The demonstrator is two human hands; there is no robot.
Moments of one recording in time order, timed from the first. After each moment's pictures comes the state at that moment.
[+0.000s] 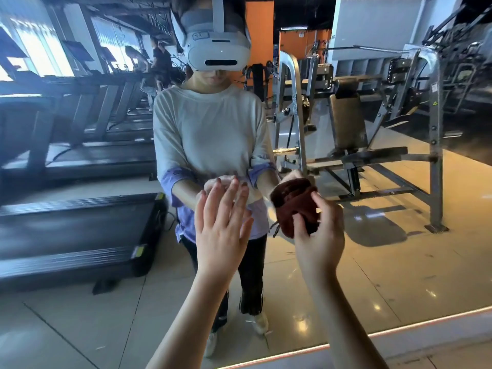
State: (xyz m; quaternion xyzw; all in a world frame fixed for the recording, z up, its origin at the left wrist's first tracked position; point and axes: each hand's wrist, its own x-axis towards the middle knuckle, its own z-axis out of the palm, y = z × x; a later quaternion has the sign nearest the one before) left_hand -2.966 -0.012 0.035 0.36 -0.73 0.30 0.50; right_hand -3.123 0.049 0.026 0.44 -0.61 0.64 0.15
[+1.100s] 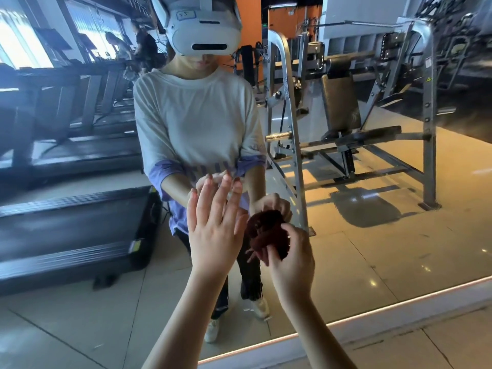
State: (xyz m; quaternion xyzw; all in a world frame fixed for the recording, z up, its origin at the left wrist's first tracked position) left_hand -2.972 -0.016 0.020 0.35 -0.73 0.31 0.50; right_hand -3.092 0.058 -0.043 0.46 -0.67 0.58 0.04
